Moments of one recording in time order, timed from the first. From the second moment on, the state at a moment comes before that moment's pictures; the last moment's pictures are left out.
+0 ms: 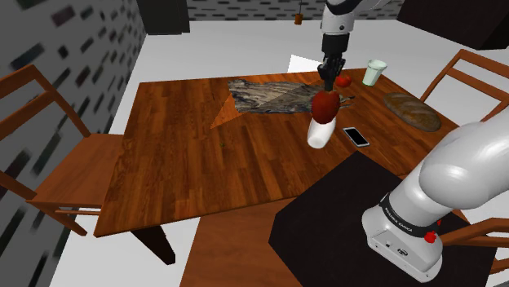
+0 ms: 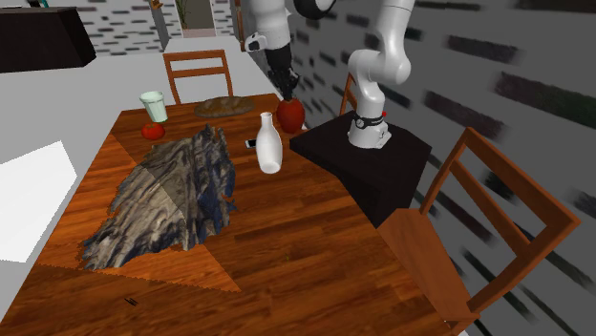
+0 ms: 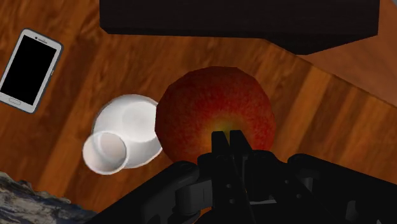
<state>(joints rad) -0.01 -0.28 -0.18 -2.28 -0.07 1.79 -0.21</state>
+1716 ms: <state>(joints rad) -0.31 0.21 -0.52 -1.74 -0.04 1.77 -0.87</state>
